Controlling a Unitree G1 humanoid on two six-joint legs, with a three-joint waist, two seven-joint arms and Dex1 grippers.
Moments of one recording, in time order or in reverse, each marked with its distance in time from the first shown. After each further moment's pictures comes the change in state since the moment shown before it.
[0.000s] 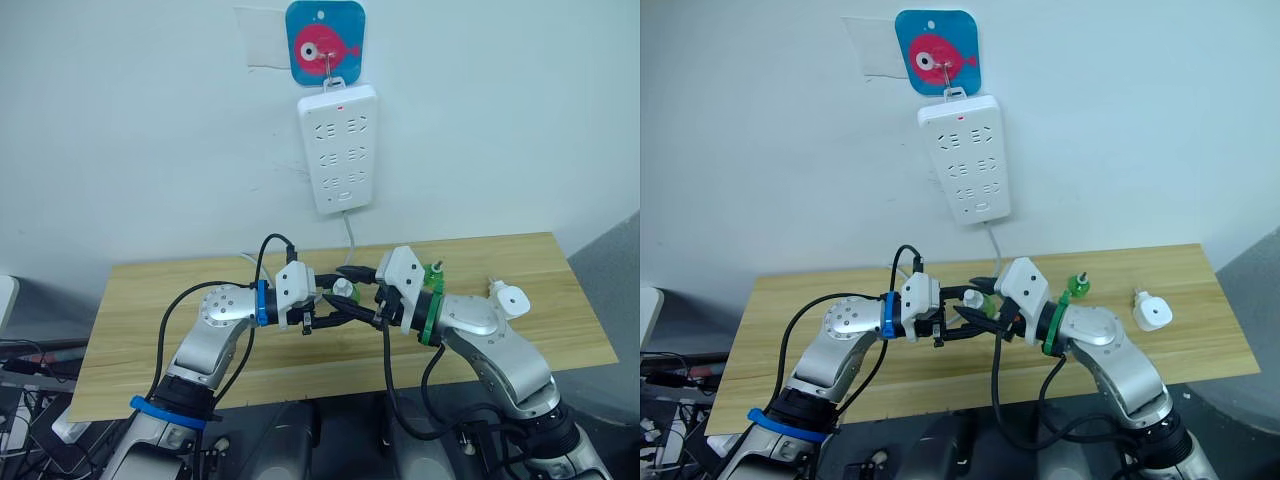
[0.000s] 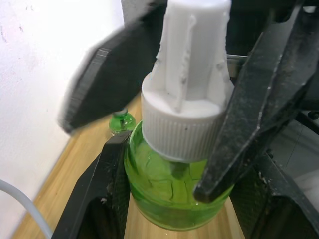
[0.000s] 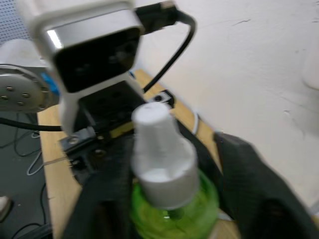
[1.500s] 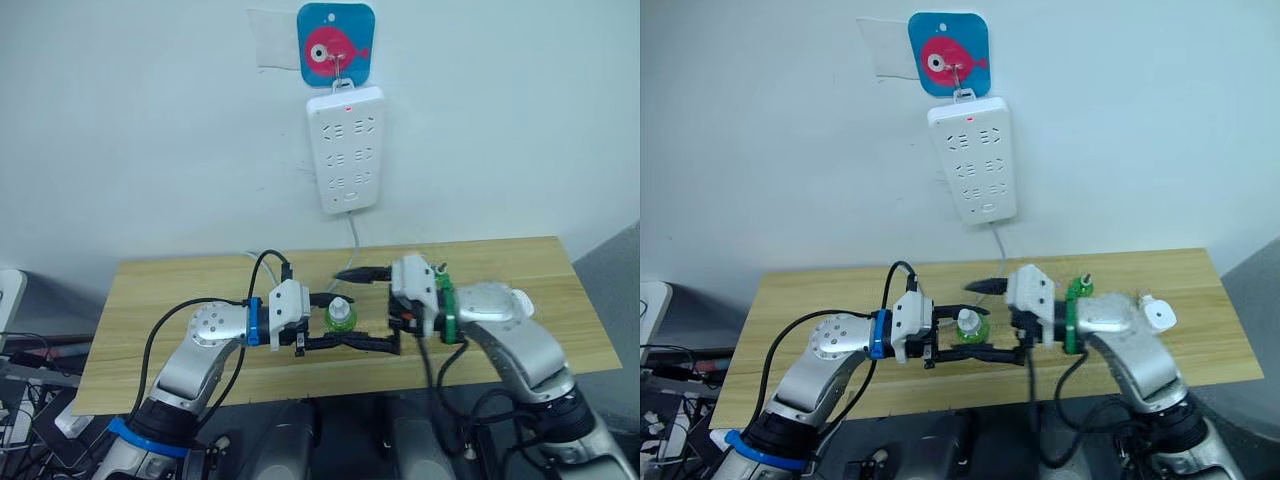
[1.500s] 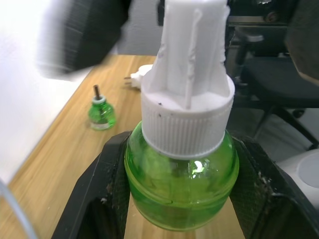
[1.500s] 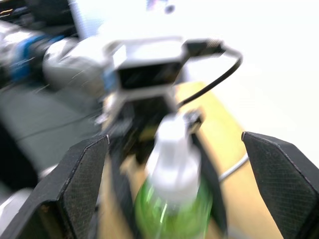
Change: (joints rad) left arm 0.119 0.070 -0.015 -0.159 -0.035 0.064 0.030; right arm -0.066 -0.025 0.002 0.066 0.033 -0.106 0.218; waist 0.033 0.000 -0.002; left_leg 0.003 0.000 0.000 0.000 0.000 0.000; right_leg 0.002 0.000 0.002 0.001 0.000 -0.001
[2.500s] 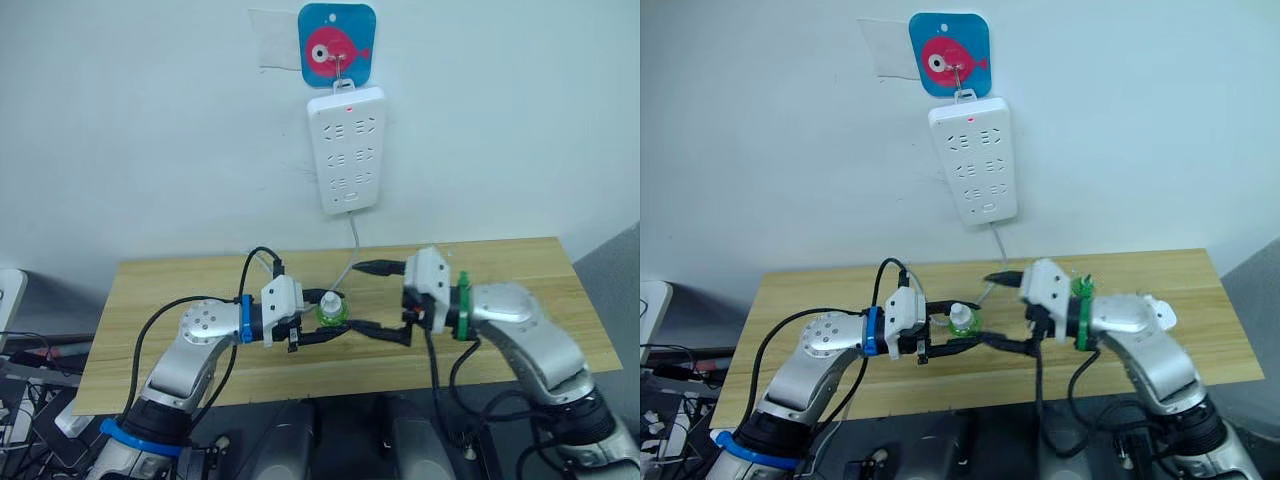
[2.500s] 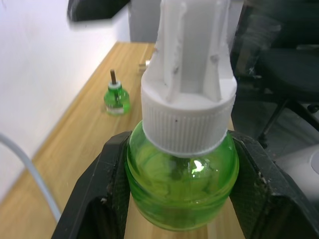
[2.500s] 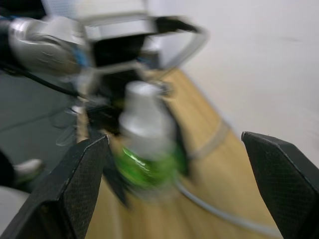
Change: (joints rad) left arm -0.018 0.012 0.036 -0.001 0.008 0.019 -0.011; right arm 0.015 -0.070 0.013 -0.015 0.030 -0.012 -0.015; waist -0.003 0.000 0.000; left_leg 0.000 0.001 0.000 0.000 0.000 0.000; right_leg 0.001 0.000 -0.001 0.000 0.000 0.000
